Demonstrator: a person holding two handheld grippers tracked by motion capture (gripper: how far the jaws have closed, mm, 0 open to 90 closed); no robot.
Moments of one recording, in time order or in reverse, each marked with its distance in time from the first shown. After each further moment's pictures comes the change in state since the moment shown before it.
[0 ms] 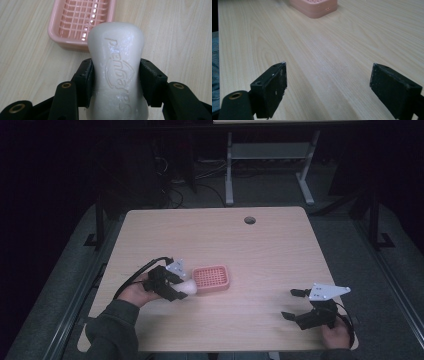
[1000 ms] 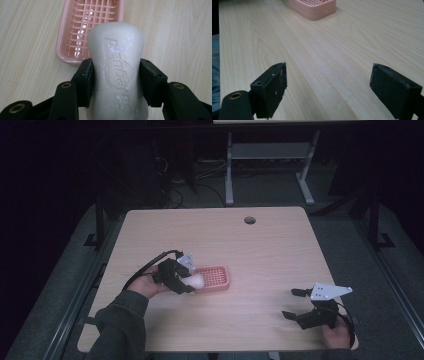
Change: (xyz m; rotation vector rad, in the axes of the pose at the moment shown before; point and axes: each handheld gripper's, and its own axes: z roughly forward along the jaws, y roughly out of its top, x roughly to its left) left arm 0.013 0.026 0.010 0.021 -0.003 0.028; right arm -0.001 -0.001 -0.002 -0.019 -0.001 0.004
